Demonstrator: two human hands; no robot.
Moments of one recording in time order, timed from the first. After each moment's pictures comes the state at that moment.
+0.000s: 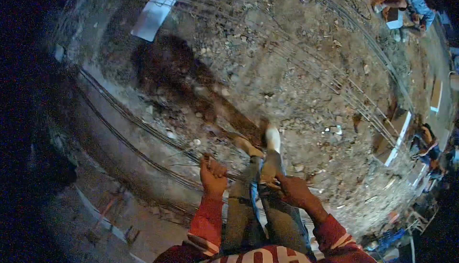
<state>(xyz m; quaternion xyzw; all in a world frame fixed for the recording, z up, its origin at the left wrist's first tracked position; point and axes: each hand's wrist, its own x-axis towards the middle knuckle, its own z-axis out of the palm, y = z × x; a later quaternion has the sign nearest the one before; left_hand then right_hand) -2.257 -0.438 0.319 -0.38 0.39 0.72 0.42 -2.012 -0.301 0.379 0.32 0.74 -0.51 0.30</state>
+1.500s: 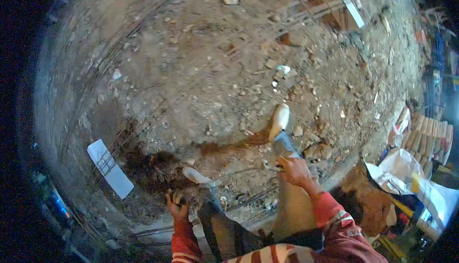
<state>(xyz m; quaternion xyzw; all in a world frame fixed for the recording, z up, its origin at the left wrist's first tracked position) -2.353 -0.270 0.222 -0.10 0.51 0.47 0.71 -1.848 -0.357 0.278 0.74 0.52 -0.43 -0.03</state>
